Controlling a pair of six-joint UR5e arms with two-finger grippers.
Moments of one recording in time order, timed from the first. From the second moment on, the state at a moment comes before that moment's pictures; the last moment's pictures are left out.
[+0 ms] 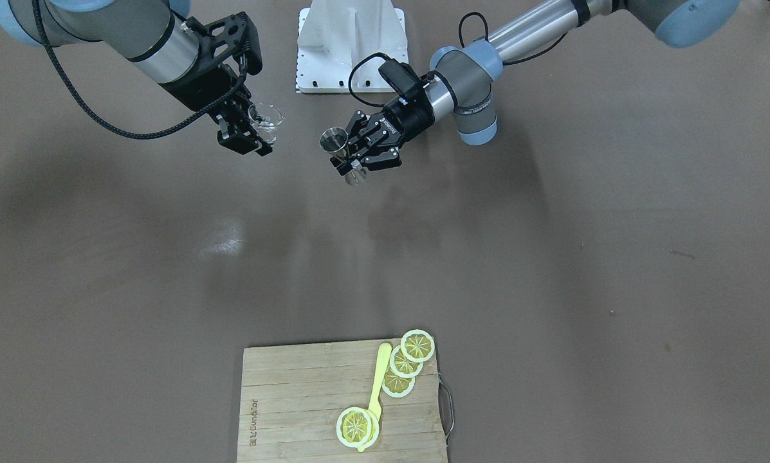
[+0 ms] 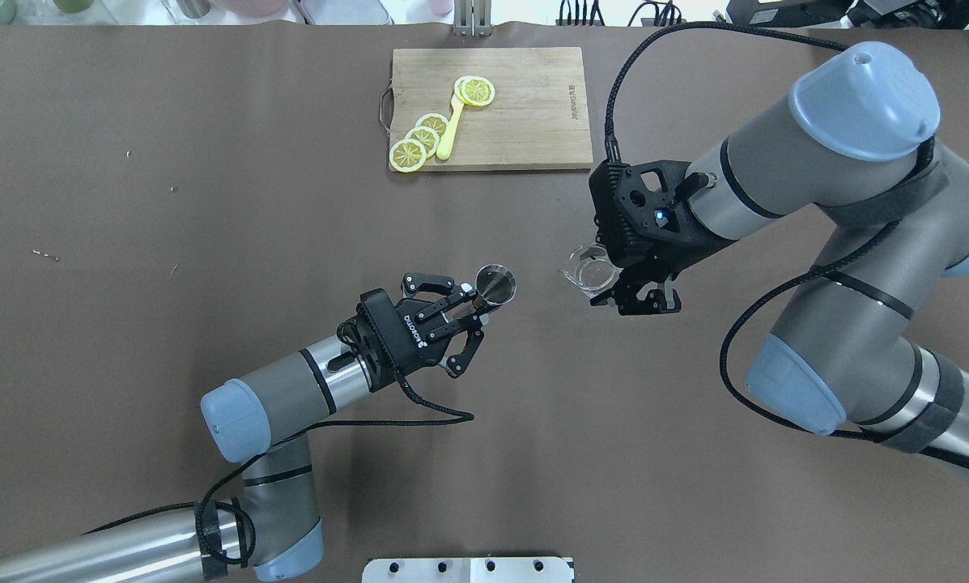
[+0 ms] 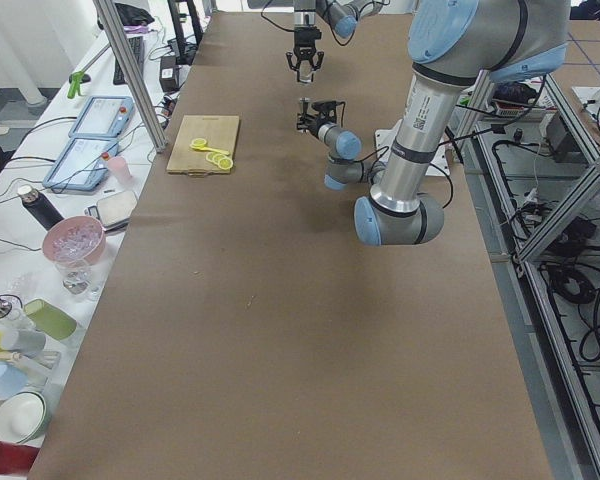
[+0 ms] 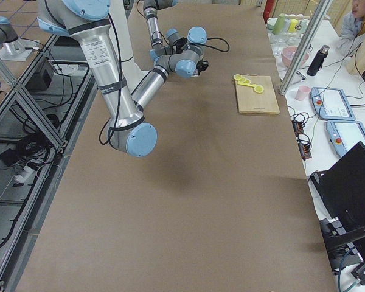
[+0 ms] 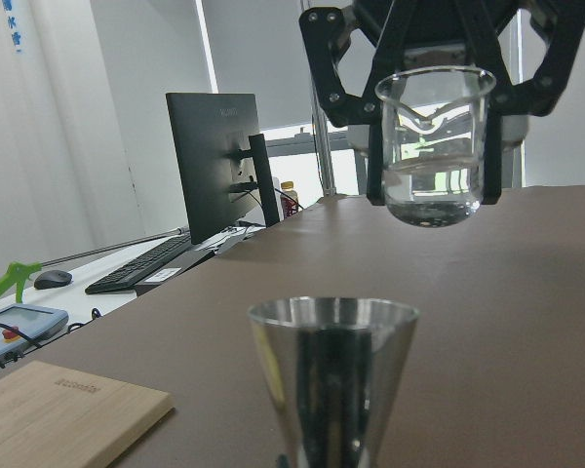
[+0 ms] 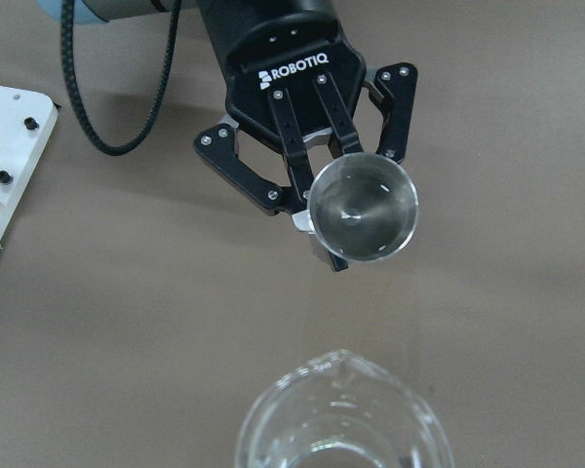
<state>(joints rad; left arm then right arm) -0.30 -2.16 -1.31 -3.27 -1.28 -0.13 0.73 -1.13 1.98 -1.36 2.25 -0.52</state>
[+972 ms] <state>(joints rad) -0.30 -2.17 -1.31 -3.27 -1.29 -0.13 0.73 -0.99 1.98 -1.64 2.17 -0.52</state>
